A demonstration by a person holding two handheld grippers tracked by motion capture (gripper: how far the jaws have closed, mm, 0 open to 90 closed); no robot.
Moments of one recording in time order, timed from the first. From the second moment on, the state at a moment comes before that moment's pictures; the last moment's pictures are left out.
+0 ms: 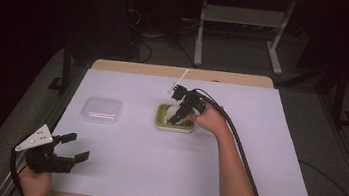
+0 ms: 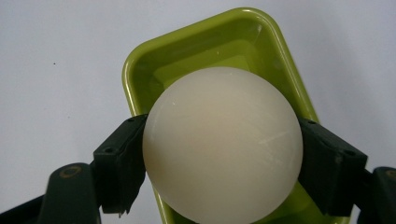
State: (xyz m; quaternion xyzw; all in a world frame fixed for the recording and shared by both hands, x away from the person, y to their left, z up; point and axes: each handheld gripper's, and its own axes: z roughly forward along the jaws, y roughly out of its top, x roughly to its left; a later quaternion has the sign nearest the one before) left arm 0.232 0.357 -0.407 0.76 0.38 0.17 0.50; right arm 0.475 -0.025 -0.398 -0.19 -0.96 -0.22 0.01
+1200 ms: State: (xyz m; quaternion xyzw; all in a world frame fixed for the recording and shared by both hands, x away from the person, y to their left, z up) left arm 0.233 0.356 -0.407 0.76 0.38 0.17 0.50; right arm 0.475 -0.028 -0.398 -0.20 -0.95 -0.22 0.01
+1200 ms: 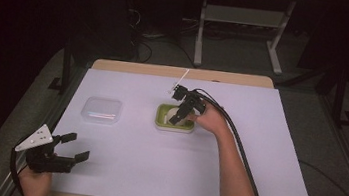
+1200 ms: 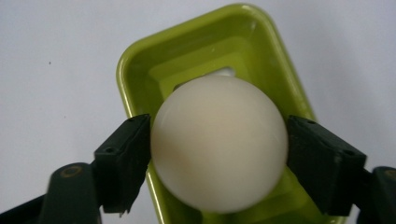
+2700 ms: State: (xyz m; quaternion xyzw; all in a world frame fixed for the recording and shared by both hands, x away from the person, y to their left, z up) left arm 0.234 0.352 -0.407 0.77 0.37 0.17 0.50; right arm 0.443 -0.096 -0.375 -0.22 -0.92 -0.31 0.02
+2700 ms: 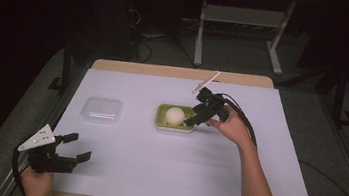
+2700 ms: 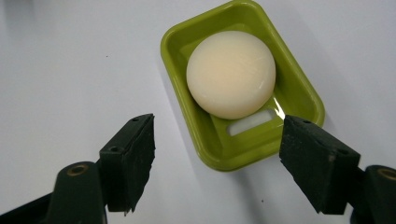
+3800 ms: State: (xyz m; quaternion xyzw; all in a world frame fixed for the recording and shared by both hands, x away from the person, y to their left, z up) left arm 0.234 0.350 -0.409 0.77 0.37 0.17 0.49; right arm 0.399 -0.154 -0.383 -0.25 -0.91 -0.34 0.02
